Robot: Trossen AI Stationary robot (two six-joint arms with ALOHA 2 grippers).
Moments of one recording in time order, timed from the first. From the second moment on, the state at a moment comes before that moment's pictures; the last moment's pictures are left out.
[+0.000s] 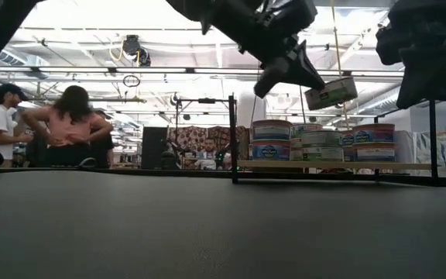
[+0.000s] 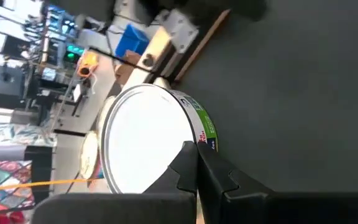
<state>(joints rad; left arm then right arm) 0.02 2.06 1.65 -0.09 -0.17 1.00 0.30 0.86 0.65 -0.77 0.19 1.21</state>
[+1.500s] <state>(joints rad) 0.17 2.29 1.95 -0.23 -0.17 1.00 0.30 0.86 0.65 -0.80 0.19 1.22</state>
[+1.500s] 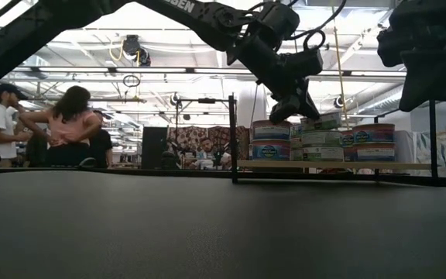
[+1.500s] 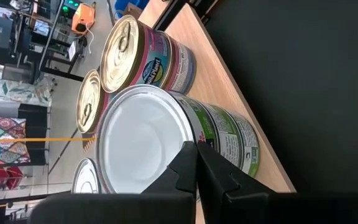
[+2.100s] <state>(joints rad) 0.17 2.29 1.95 -0.17 -0.24 1.00 0.29 0.86 0.65 -0.80 0.19 1.20</state>
